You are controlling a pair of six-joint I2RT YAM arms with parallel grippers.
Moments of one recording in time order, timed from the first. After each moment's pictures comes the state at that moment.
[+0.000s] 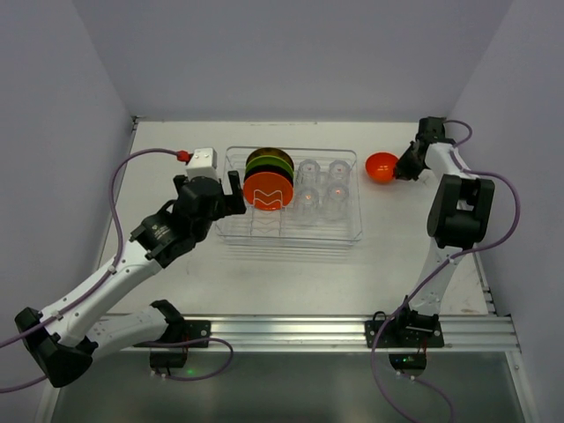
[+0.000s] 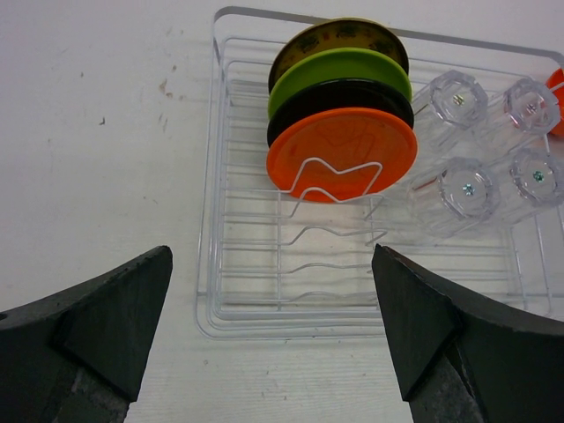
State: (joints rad) left arm -0.72 1.00 1.02 -0.54 -0.56 -0.49; right arm -0.16 2.06 1.62 -0.62 -0.03 0.56
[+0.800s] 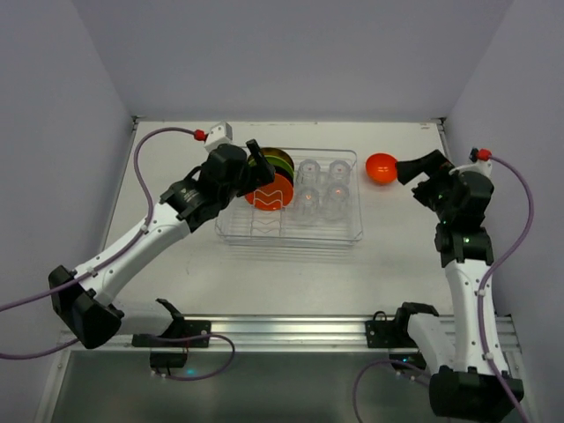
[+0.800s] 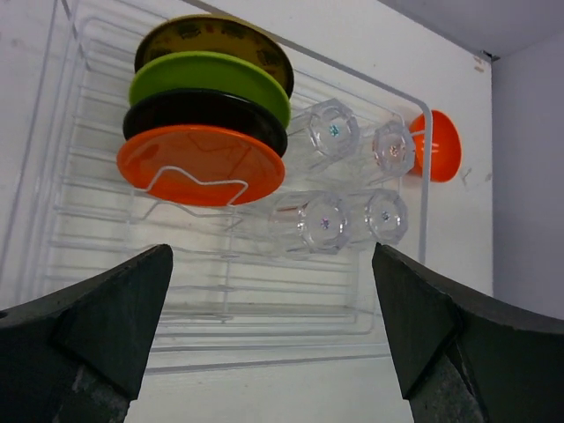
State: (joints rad) left arm -0.69 1.25 1.23 -0.50 -0.38 -0.76; right arm -0.13 0.92 0.96 -0.34 -0.10 0.68
